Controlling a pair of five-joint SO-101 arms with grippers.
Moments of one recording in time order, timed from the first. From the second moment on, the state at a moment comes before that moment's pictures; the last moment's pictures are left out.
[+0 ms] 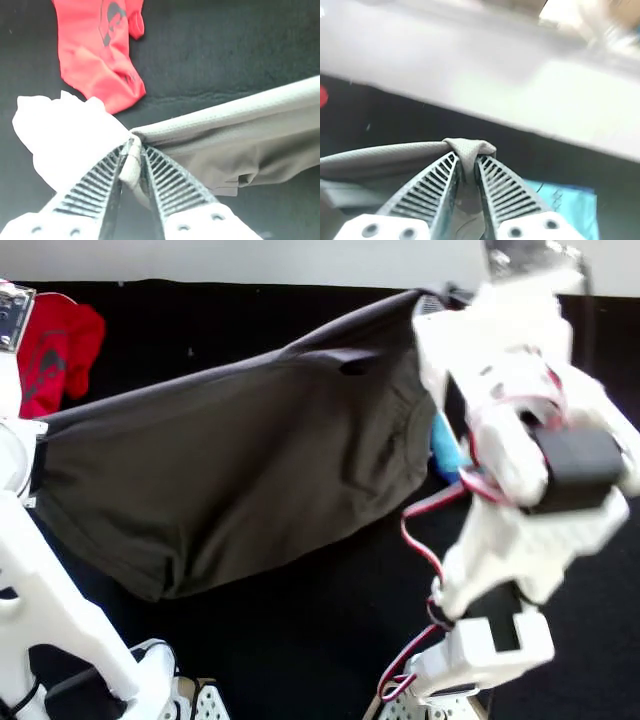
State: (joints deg) left arm -34.9 -25.8 -20.8 98.9 -32.7; right arm -11.5 1.9 -78.0 100.4 12.8
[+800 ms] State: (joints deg) left arm -32.0 -26.2 -30.5 79.9 -28.7; right arm -1.4 -4.0 -78.8 96.4 13.7
